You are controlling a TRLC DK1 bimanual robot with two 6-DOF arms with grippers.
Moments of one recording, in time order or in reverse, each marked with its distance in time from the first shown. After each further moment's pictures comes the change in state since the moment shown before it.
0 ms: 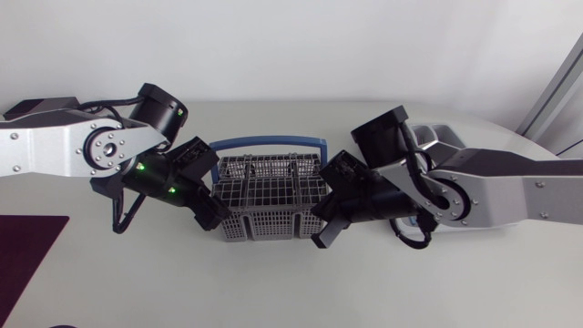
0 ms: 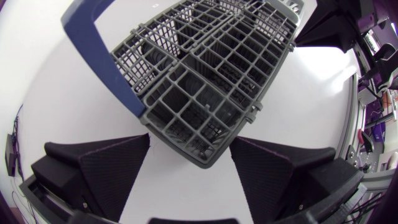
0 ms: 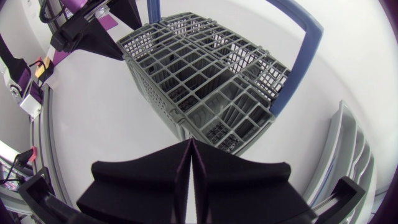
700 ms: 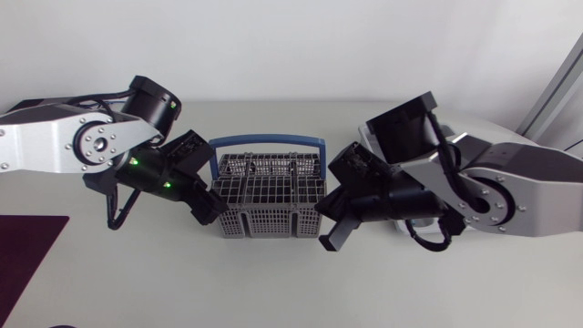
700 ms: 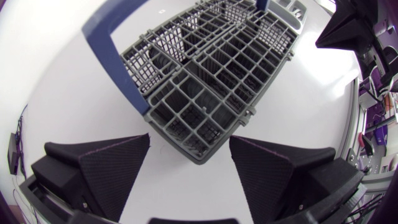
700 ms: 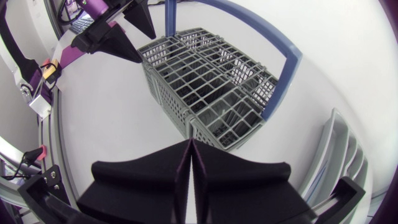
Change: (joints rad) left arm 0.014 -0.037 0.010 -0.005 -0.008 0.000; right arm 0.020 -0.139 -0.009 -0.081 0.005 0.000
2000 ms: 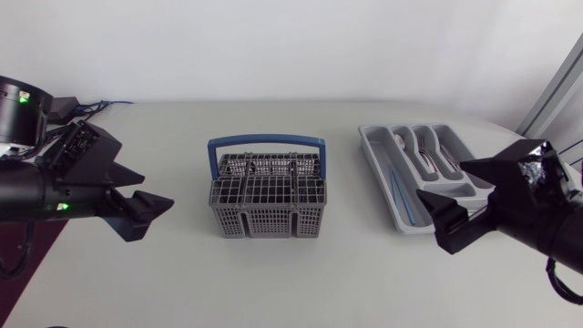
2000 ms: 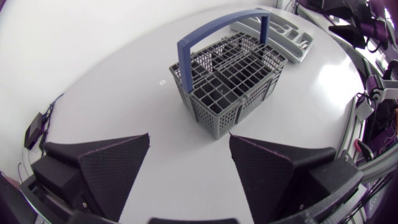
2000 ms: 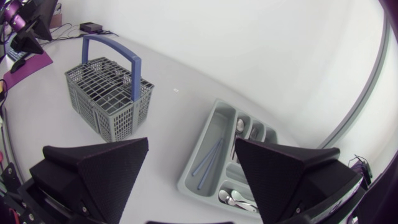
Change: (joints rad) left arm 0.140 -0.526 -0.180 -0.105 0.002 -0.017; right arm -0.285 -0.707 -0.253 -0.105 0.280 -0.105
